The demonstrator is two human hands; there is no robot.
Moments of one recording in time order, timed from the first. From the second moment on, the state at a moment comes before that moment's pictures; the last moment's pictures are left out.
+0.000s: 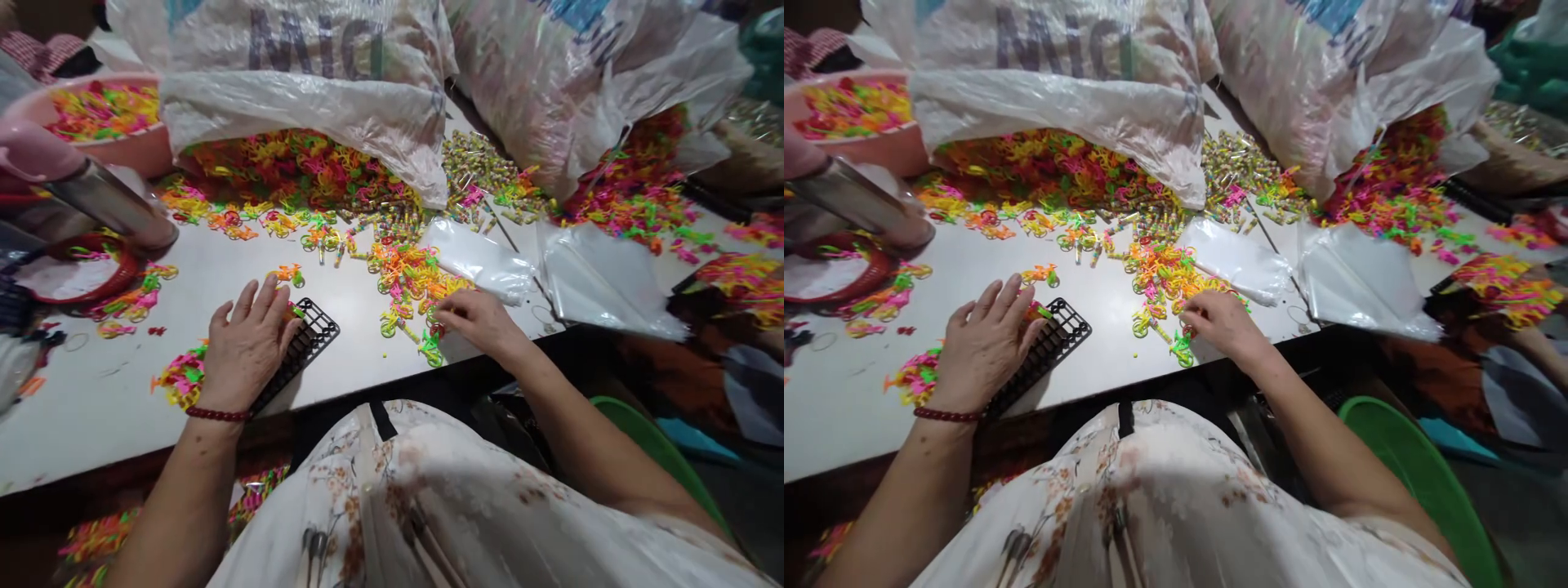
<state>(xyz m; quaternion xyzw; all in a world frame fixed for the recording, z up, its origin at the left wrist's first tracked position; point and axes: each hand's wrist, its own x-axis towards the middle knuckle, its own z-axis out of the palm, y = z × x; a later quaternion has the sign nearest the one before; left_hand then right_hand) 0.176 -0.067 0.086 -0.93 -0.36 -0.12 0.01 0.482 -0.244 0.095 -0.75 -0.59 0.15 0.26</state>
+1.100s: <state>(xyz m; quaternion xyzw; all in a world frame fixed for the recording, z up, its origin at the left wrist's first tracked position) 0.168 -0.057 0.085 -0.96 -0.28 -0.06 0.03 0.431 -0.208 0.061 -0.75 -0.65 -0.01 0.09</state>
